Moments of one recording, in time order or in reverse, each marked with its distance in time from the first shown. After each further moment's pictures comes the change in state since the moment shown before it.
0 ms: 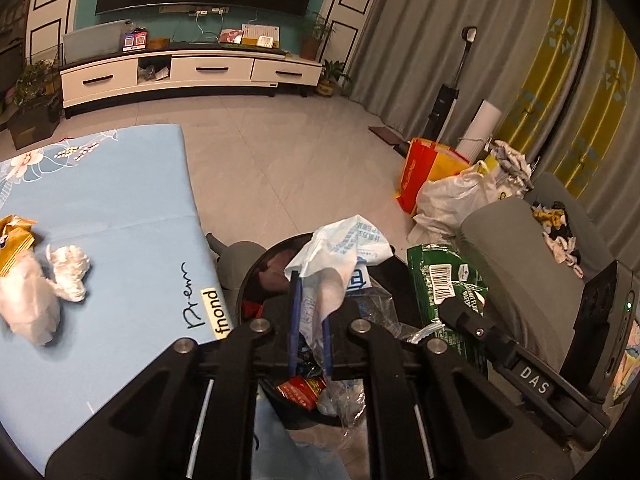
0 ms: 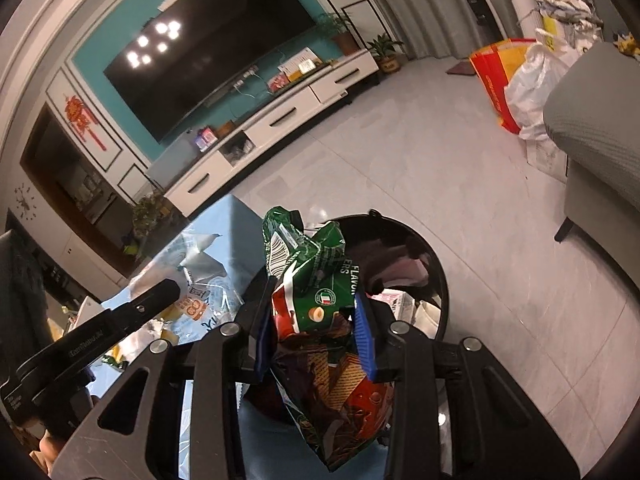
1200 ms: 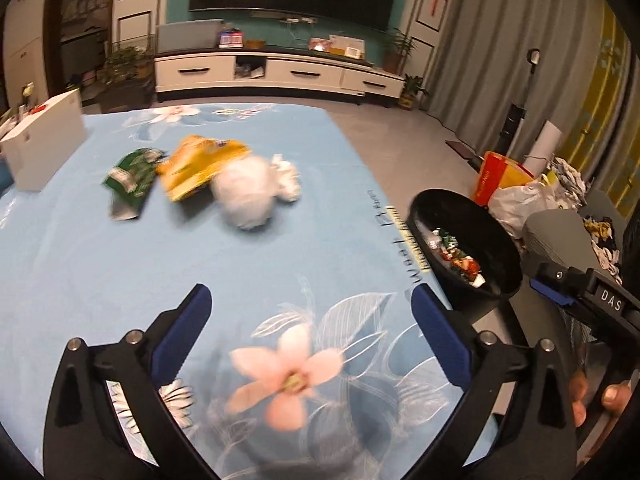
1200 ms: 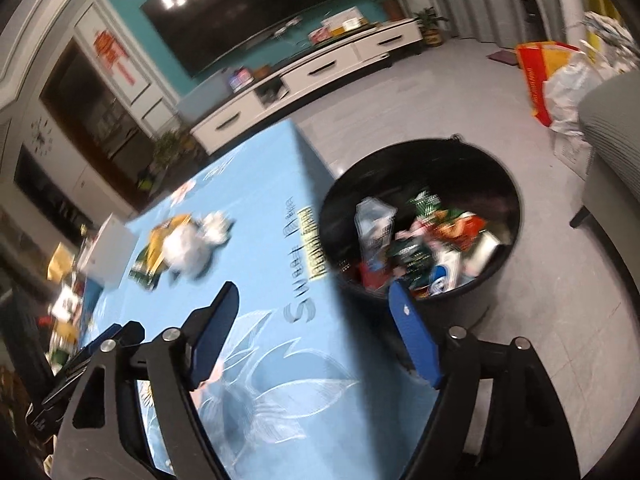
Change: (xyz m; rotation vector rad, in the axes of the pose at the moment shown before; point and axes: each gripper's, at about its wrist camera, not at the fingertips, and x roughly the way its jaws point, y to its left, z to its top) left arm -0.156 0.117 -0.107 -0.122 -0.050 0.269; right arm -0.036 0.113 -0.076 -0.180 0.179 0.049
